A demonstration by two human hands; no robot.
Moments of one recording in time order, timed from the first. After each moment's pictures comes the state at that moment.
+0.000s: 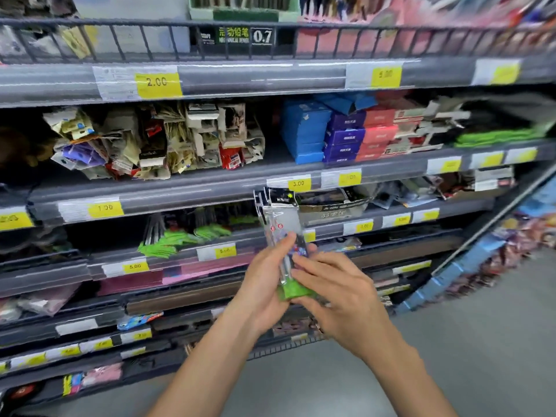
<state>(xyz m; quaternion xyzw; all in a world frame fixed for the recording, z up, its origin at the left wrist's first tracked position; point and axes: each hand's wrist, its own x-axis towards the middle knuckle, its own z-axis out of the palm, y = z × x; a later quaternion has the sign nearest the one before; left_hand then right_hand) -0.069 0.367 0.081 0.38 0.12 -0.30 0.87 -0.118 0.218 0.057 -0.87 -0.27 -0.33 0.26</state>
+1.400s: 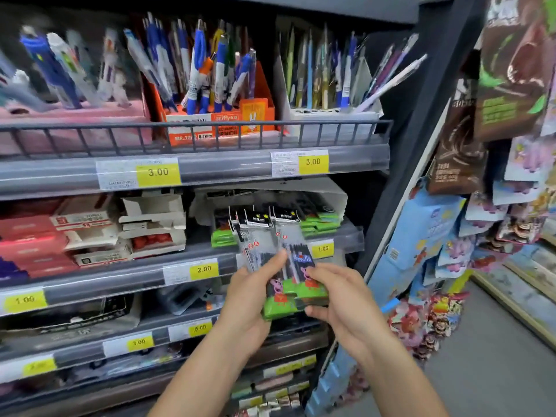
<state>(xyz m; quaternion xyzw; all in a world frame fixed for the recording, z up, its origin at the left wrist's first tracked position) 0.045 -0.188 0.134 0.46 0.09 -0.19 0.86 0.008 -0.330 0.143 -0.60 0.17 0.01 0.78</state>
